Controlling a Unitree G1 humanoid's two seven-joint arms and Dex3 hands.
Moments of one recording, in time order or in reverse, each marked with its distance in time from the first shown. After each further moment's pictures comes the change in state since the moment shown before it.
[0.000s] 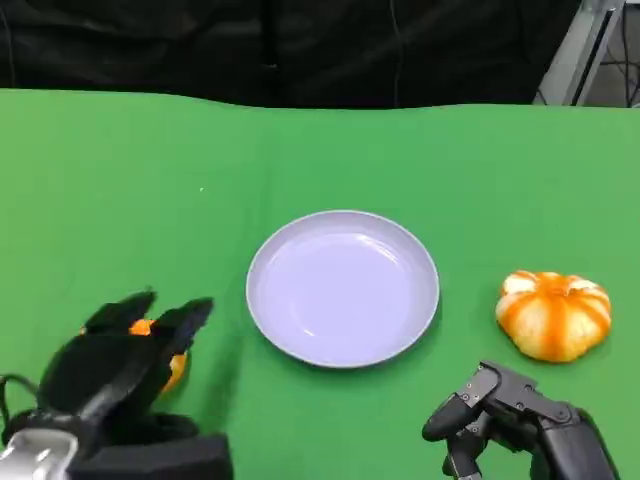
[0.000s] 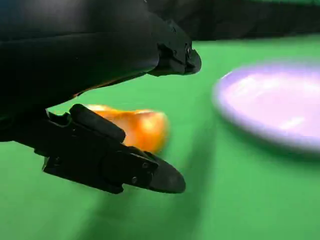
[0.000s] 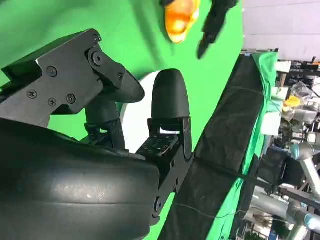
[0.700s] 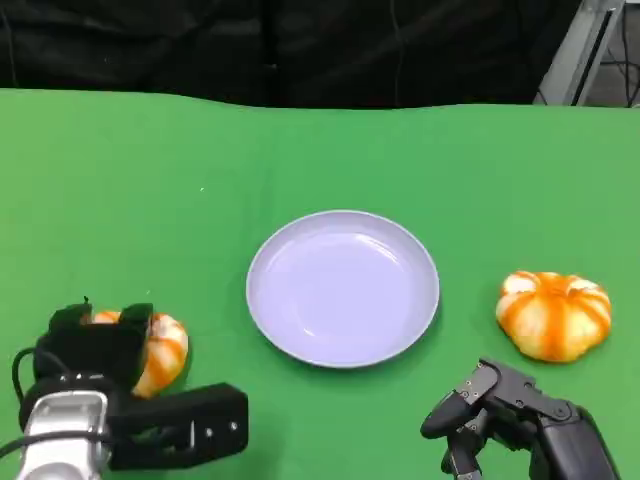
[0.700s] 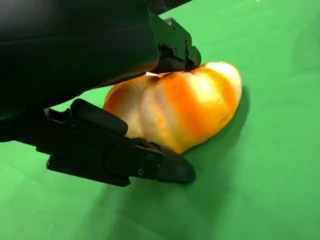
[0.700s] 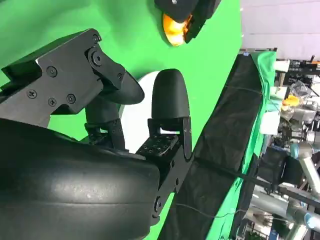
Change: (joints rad) left arm -0.229 -0.022 -0.175 0.345 0.080 0.361 0.015; right arm -0.002 -0.004 0.000 -0.017 0.000 0.018 -0.007
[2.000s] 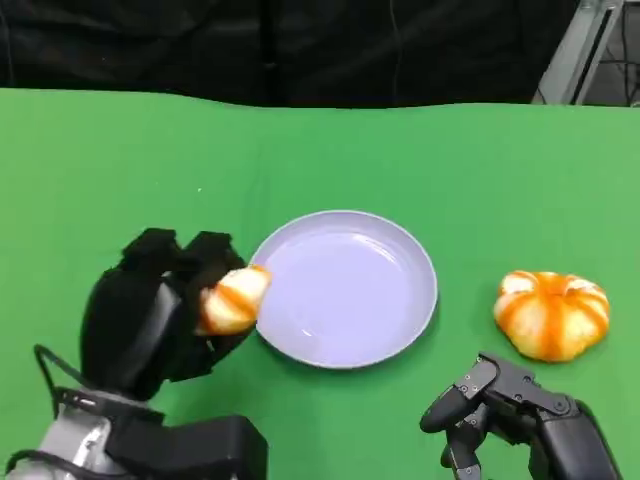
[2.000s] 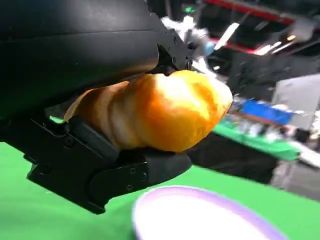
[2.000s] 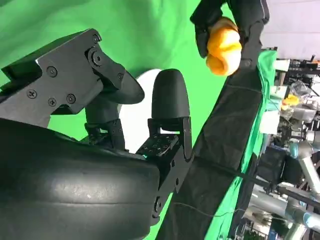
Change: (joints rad) left arm 0.026 0.020 0.031 -0.019 -0.329 -0.725 0.754; right arm -0.013 -0.004 0.001 -0.005 -0.001 0.012 -0.003
